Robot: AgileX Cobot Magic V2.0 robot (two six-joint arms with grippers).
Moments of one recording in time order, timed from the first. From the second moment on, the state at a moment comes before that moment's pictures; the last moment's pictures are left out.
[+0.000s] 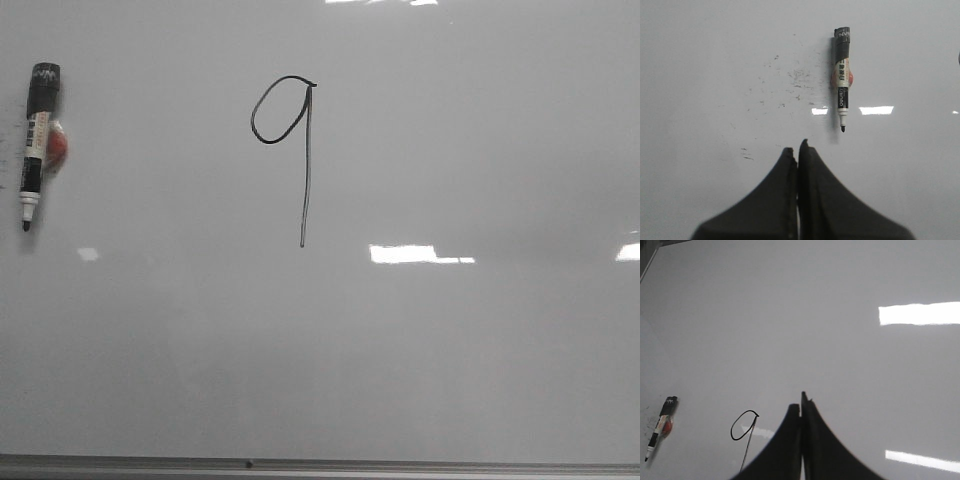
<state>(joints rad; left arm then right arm) -0.06 -0.01 0.01 0.00 0.16 0.01 0.24 -0.01 -0.24 1.06 0.10 -0.96</state>
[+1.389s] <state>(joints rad) -0.06 -0.01 0.01 0.00 0.16 0.01 0.06 -0.01 -0.01 0.15 0.10 -0.09</state>
